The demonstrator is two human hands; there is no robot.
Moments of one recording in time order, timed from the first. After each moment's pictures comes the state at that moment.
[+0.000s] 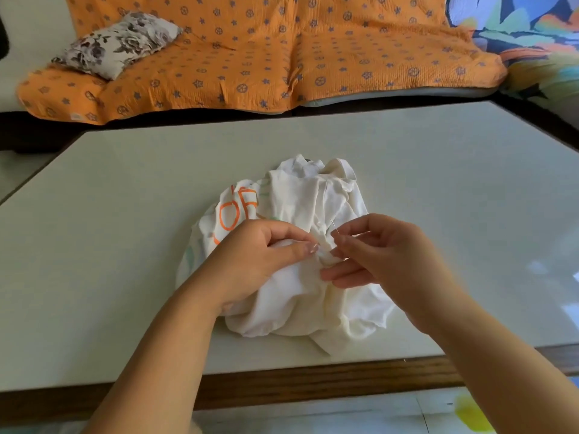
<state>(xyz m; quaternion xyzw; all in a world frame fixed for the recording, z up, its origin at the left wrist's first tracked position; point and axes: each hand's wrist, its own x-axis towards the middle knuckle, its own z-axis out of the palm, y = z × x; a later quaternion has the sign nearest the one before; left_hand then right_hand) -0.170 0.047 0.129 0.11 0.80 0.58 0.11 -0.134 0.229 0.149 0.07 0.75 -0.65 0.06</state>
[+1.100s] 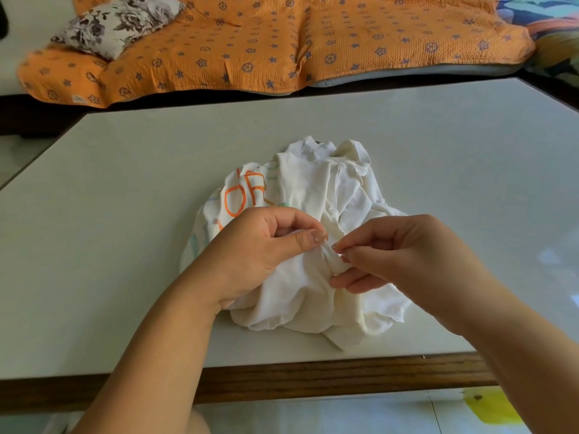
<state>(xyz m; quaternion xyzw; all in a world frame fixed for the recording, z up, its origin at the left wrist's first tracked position) -0.168 0.043 0.127 0.10 0.76 0.63 0.13 -0.133 0.234 0.147 0.01 0.79 -0.59 0.13</state>
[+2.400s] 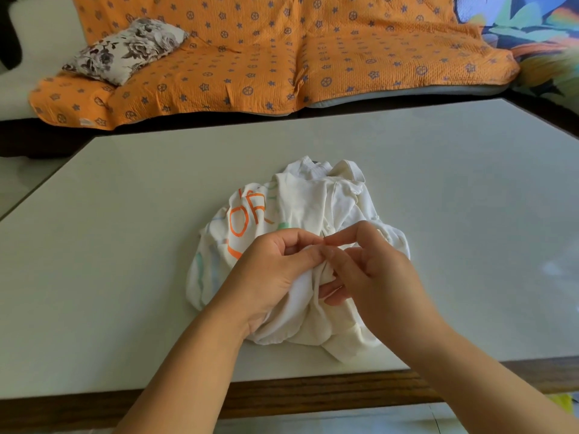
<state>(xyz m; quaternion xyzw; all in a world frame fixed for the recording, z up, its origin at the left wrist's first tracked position) -0.169 0.062 0.112 0.02 0.69 0.72 0.13 -0.132 0.210 0.121 -0.03 0.81 -0.59 0.00</state>
